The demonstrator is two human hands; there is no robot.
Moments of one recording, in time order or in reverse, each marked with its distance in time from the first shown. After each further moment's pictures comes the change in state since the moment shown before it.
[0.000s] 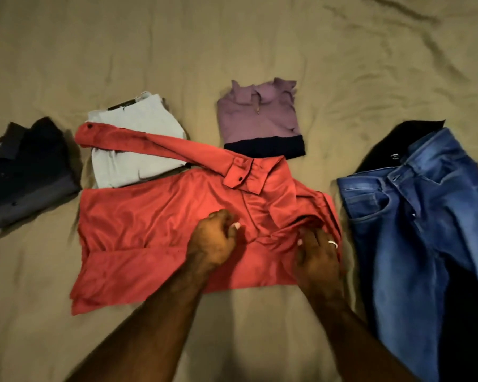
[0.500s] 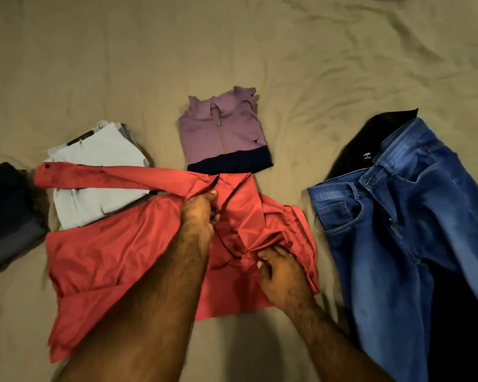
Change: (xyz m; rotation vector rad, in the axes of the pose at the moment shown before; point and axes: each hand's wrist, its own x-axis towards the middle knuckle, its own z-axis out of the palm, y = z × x) left_hand 0.144 0.097 0.031 -1.046 0.122 -0.947; right_hand 0.037 0.019 0.007 0.318 -0.288 0.042
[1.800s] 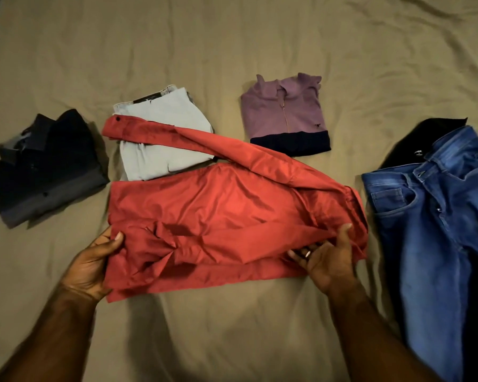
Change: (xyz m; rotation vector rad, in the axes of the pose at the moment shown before) left_hand -0.039 0.006 -0.396 -0.228 -0.388 0.209; right_hand -0.024 -0.068 0.009 1.498 0.108 0.883
